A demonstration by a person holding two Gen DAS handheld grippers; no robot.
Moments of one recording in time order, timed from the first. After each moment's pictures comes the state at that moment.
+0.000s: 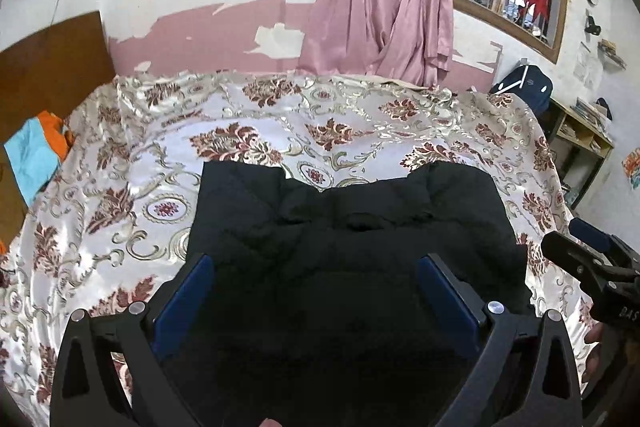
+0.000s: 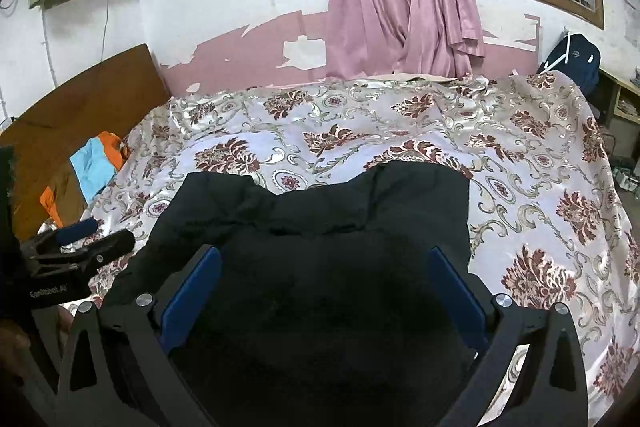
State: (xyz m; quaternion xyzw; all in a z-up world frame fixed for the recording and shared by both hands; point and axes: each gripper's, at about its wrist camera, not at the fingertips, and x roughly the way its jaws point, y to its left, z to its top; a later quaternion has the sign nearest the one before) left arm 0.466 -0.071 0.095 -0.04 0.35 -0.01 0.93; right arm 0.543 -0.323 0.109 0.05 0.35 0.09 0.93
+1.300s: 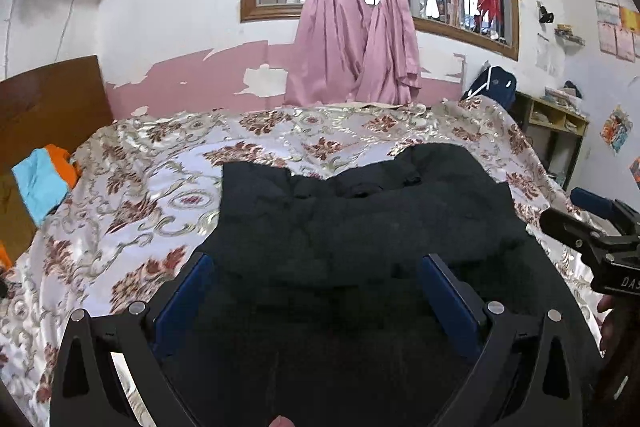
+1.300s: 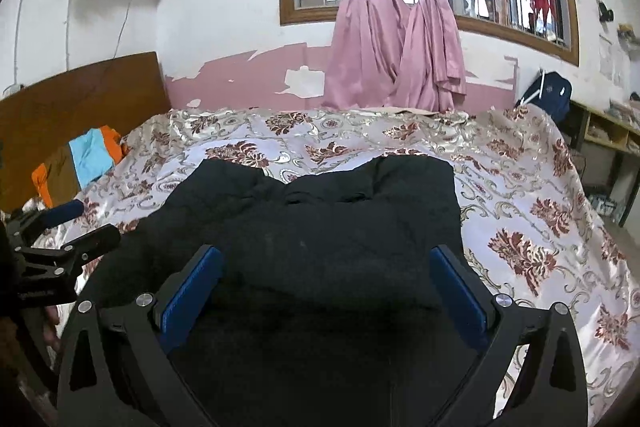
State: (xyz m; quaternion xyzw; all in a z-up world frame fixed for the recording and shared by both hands) left arm 0.345 -0.043 0.050 0.00 0.26 -0.03 0.96; right arm 0.415 -0.279 0.081 0.00 0.26 0.06 0.96
